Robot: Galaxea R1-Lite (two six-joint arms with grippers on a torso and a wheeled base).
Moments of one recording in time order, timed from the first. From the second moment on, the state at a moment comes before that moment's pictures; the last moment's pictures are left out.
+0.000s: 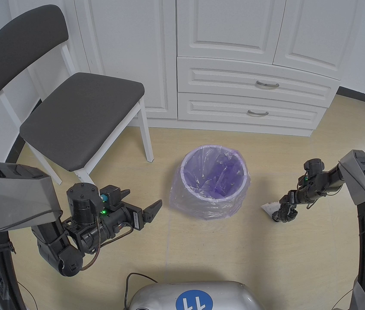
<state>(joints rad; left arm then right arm) -0.44 2.17 -0.48 -1.46 -0.08 -0.09 -0.12 2.67 -1.68 -0.04 0.09 -0.04</state>
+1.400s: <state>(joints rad) -0.51 1.97 -0.28 -1.54 -0.02 -0.14 0.14 1.96 -1.28 -0.11 0.11 0.11</state>
